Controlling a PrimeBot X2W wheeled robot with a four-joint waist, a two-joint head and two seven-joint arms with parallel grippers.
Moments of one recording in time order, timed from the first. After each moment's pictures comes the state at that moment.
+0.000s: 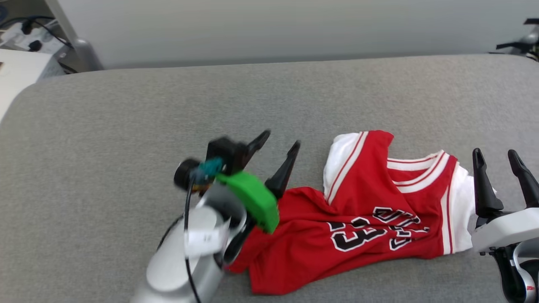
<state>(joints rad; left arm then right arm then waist) -0.44 0.11 -0.49 0.27 -0.43 -0.13 -0.01 -0.06 -0.12 -0.15 -0.13 0.25 0.13 0.06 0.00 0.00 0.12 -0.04</state>
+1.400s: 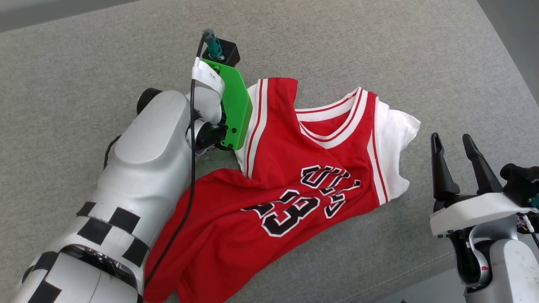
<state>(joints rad) -1.03 0.15 -0.65 0.83 -0.70 -0.11 0.74 -0.17 -0.05 -0.05 0.04 0.29 0.13 -0.09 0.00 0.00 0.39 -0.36</state>
